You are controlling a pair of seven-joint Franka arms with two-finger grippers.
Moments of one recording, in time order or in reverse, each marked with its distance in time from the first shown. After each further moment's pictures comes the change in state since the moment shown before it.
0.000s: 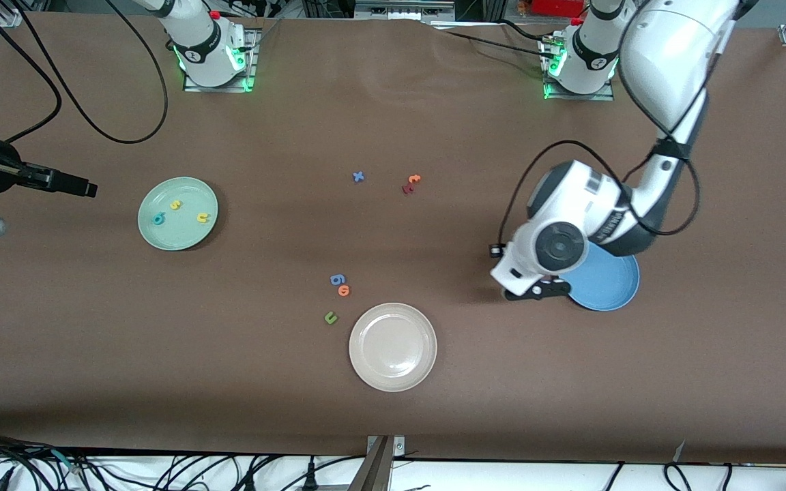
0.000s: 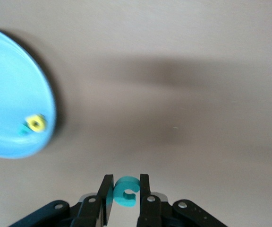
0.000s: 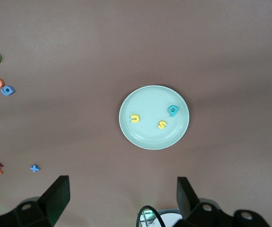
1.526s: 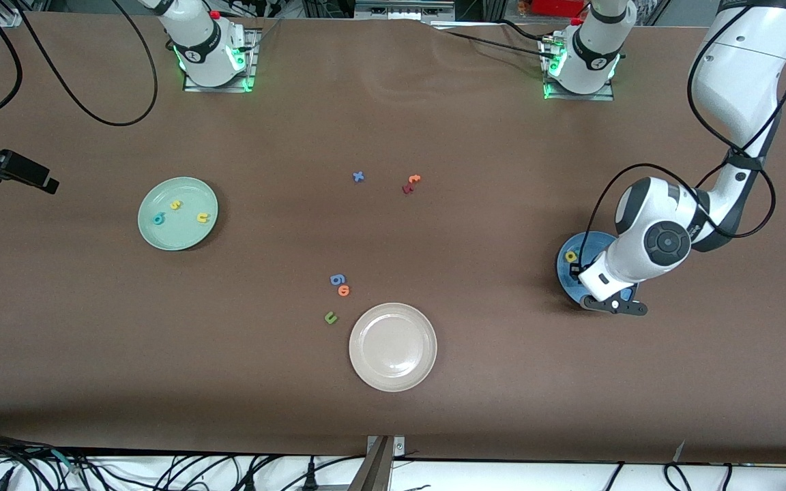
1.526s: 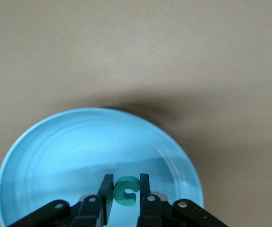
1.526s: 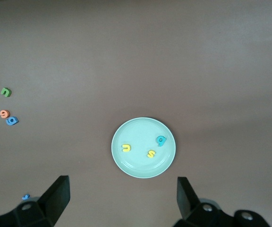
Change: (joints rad) left arm 0.297 -0.077 0.008 -0.409 0.163 0.565 0.363; right arm -0.252 -0.143 0.279 -0.095 -0.116 0.174 0.015
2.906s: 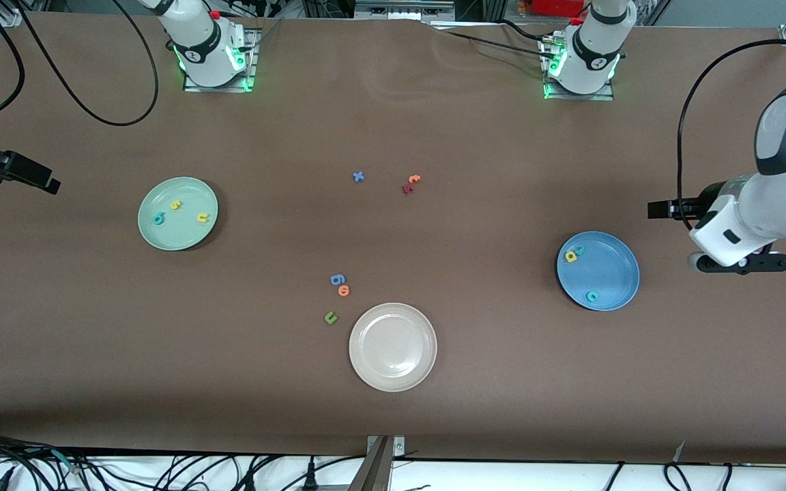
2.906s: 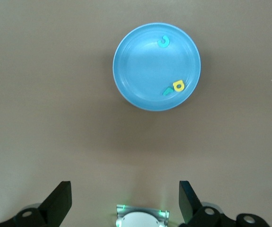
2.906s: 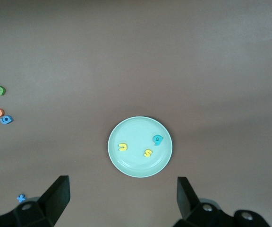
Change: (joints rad) left arm 0.027 -0.204 -0.033 0.524 -0.134 -1.007 0.005; right arm 0.000 0.000 0.005 -0.002 -0.018 -0.004 0.000
